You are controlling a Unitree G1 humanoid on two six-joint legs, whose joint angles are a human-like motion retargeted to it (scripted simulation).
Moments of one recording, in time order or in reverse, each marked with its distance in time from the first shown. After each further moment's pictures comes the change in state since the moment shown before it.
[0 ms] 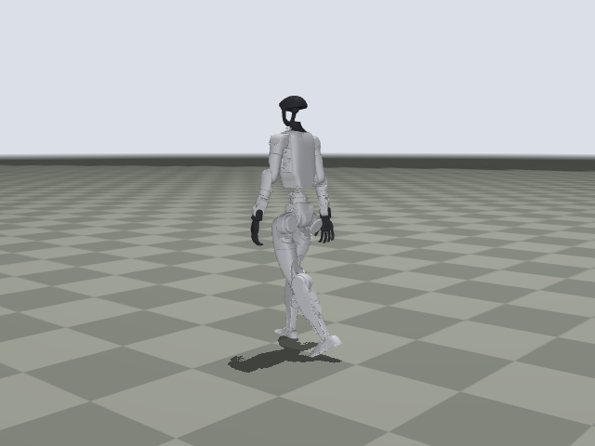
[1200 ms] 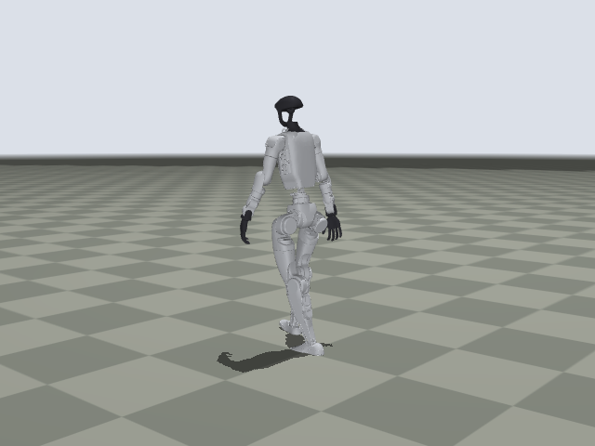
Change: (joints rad) left arm -0.173 0.050 -0.051 -0.041 -0.061 -0.013 -0.016; right arm 0.007 -0.003 0.035 -0.011 -0.062 -0.008 -0.036; waist 0.087 -0.036 0.045; left_leg -0.117 -0.012 0.022 -0.114 -0.227 0.132; right_leg -0.022 0.029 0.014 -0.150 -0.016 0.047
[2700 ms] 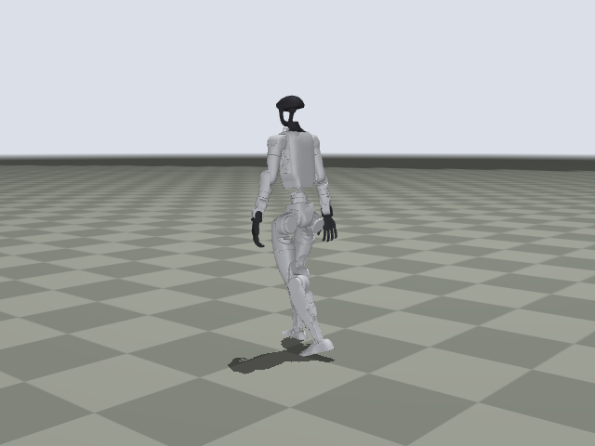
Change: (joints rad) left arm 0.172 -0.026 0.032 0.039 0.109 0.033 -0.002; right arm -0.015 -0.004 -0.006 0.015 -0.035 -0.004 0.008; waist -0.060 0.020 -0.024; left_leg 0.060 0.029 -0.022 0.107 0.119 -0.105; right_leg 0.049 -0.012 0.030 0.175 0.006 -0.018
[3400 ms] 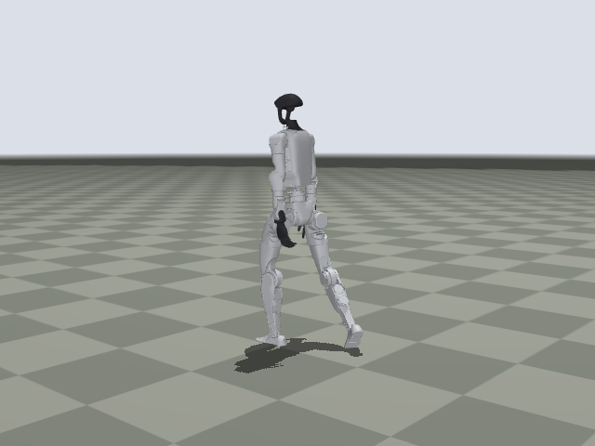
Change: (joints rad) left arm 0.191 -0.066 0.115 0.141 0.023 0.115 0.031; right arm -0.133 -0.007 0.113 -0.070 -0.059 -0.042 -0.033; waist 0.287 0.002 -0.005; left_leg -0.488 0.088 0.074 0.097 0.066 0.143; right_leg 0.589 -0.033 -0.031 0.064 0.209 0.290
